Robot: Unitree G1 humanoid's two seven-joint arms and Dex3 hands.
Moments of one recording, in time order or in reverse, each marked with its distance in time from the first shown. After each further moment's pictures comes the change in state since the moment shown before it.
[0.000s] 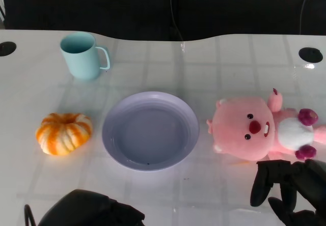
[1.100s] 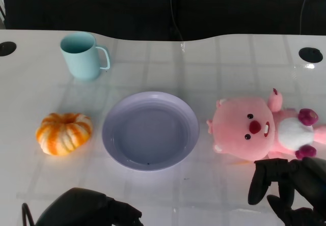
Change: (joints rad) left arm -0.015 0.001 0.009 0.034 -0.003 -0.018 0.007; right arm -0.022 0.003 0.006 0.015 -0.026 -0.010 -0.004
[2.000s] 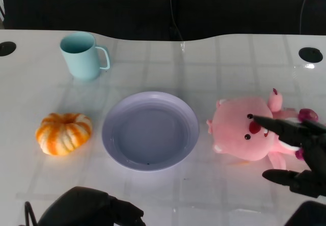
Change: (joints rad) left arm -0.013 -0.002 -0.014 0.003 0.000 0.009 0.000; right arm -0.085 0.023 -0.050 0.035 -0.145 0.038 -0.143
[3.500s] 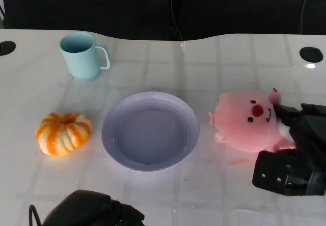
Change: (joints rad) left arm -0.011 -0.003 -0.033 0.055 0.012 -0.011 0.038; right arm -0.484 -0.027 0.257 0.742 -0.248 0.228 -0.118
